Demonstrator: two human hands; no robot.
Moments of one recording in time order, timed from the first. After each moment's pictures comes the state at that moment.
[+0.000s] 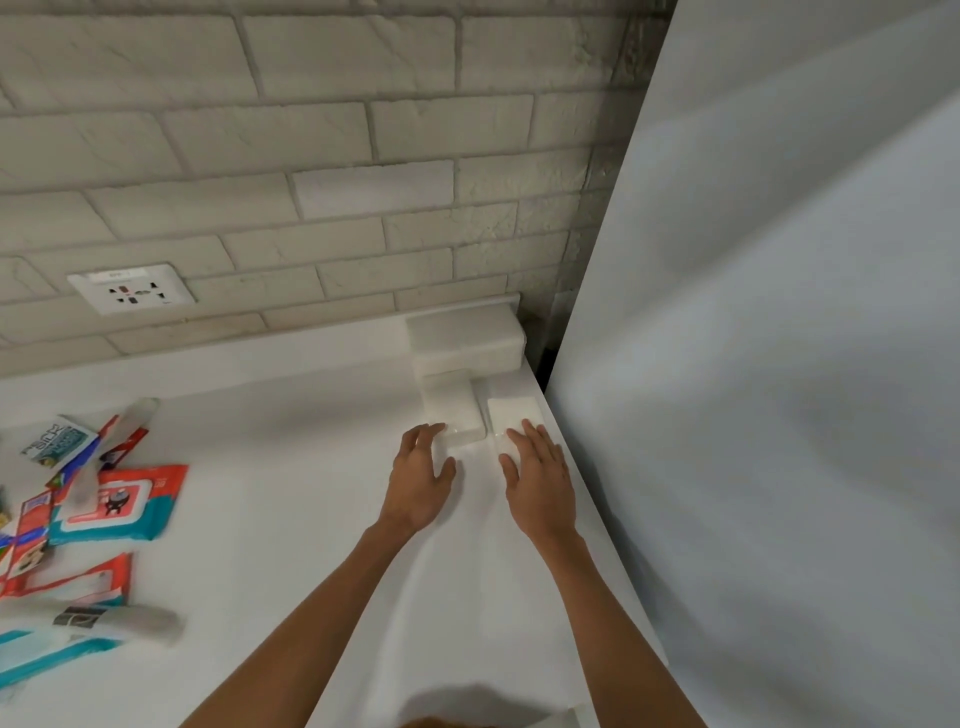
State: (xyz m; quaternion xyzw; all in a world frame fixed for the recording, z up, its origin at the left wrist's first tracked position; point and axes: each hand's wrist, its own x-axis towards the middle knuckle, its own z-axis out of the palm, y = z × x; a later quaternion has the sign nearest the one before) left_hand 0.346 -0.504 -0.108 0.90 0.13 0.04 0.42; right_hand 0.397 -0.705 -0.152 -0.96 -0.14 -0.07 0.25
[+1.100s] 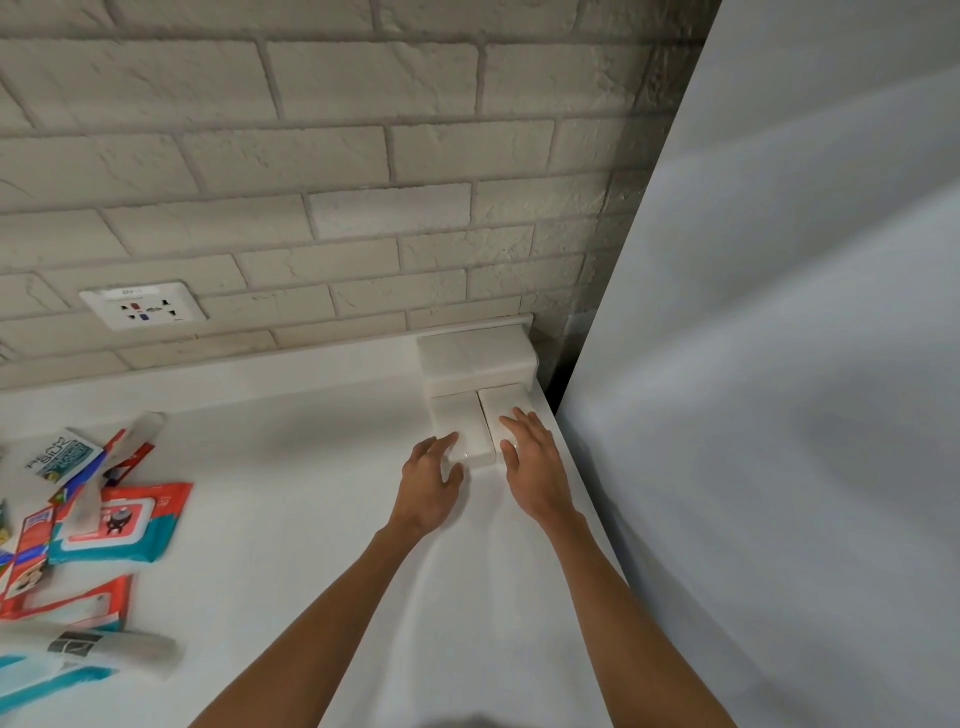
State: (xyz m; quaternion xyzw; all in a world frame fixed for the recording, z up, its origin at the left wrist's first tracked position) left_hand 0.381 -0.493 -0.114 0.90 0.14 0.00 0.41; right_hand 0.469 -0.676 -0.152 -0.92 -0.19 -0.03 0.34
